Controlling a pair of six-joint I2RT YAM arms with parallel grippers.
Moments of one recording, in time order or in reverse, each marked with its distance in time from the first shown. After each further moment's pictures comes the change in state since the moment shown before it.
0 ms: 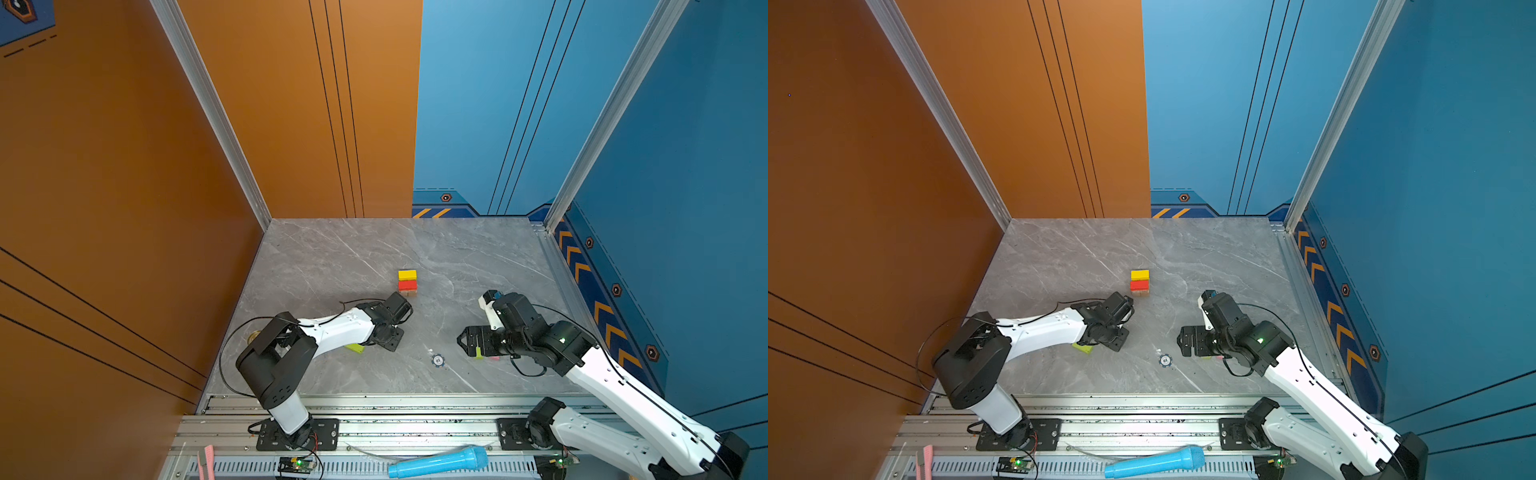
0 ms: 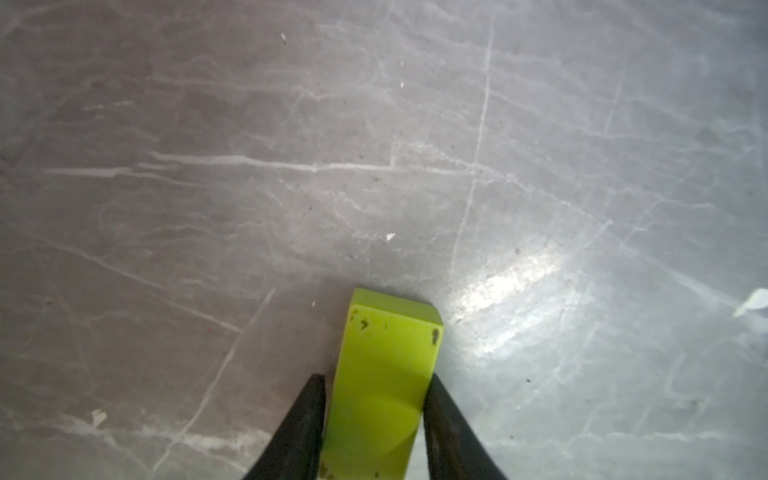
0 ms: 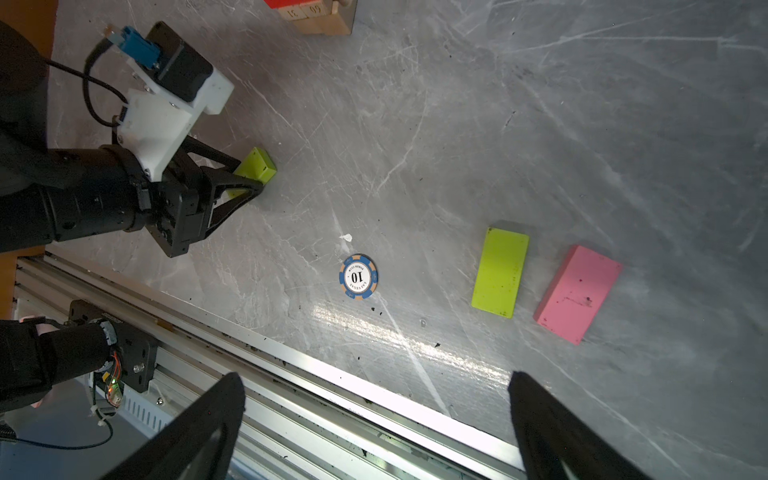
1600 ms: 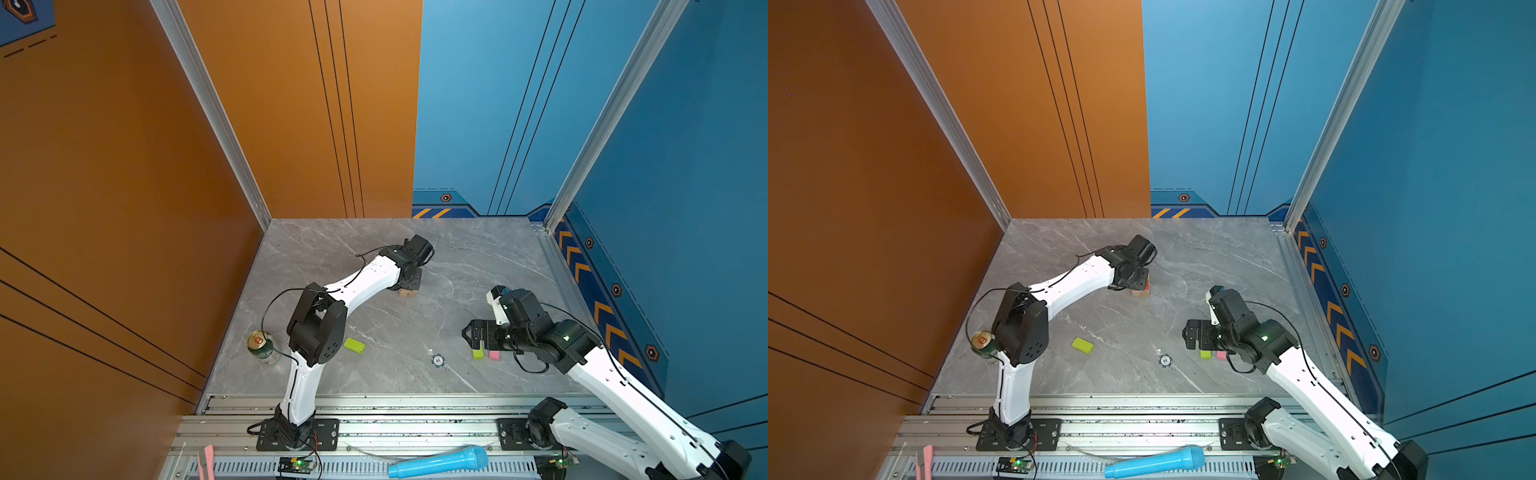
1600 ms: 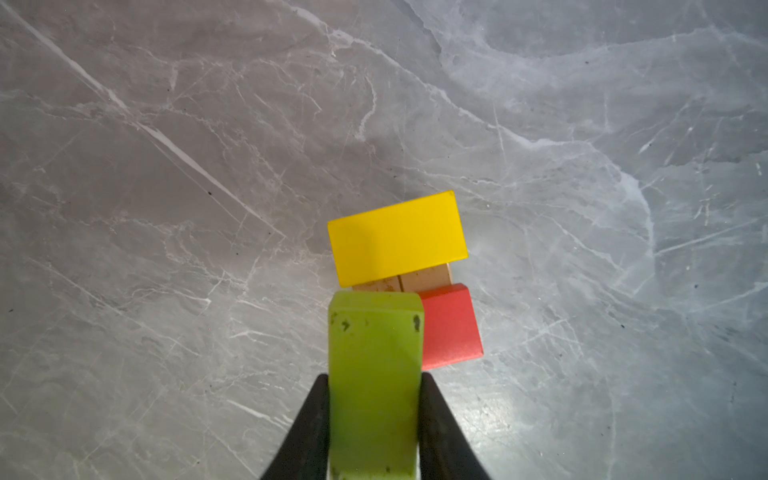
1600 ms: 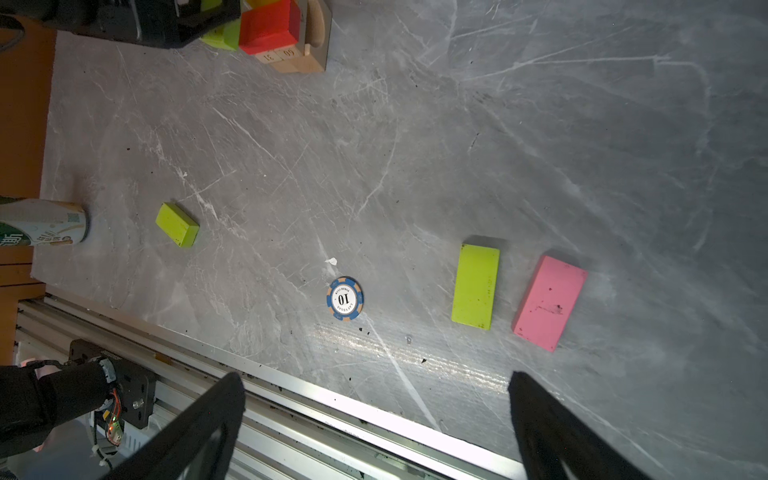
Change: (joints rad) left arm 0.104 0.395 0.824 -0.315 -0.159 -0.193; right arm -0.084 -0.006 0.002 0.014 0.003 -0.003
